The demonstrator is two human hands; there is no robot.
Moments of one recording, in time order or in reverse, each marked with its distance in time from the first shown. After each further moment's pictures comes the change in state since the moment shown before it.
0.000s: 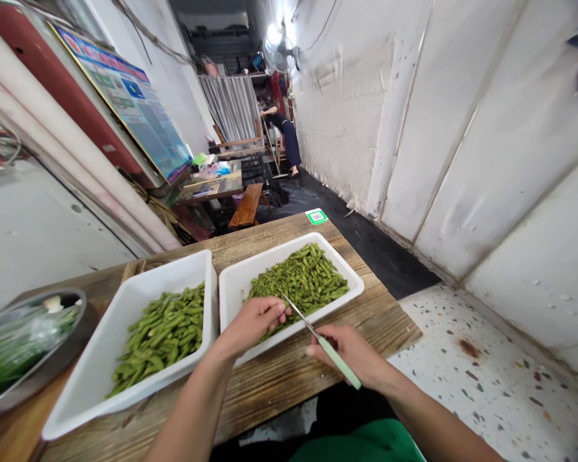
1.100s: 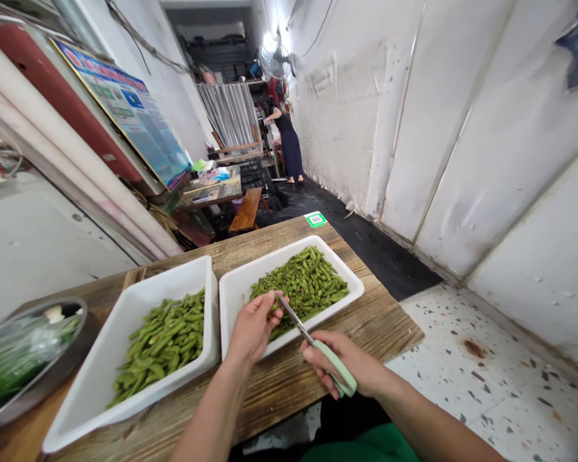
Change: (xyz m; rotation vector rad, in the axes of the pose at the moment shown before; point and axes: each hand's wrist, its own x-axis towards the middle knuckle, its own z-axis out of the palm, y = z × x) left_hand 0.013 -0.017 0.021 -0.804 0.410 -0.035; right_hand 0.004 0.000 0.014 0.533 -0.167 0.186
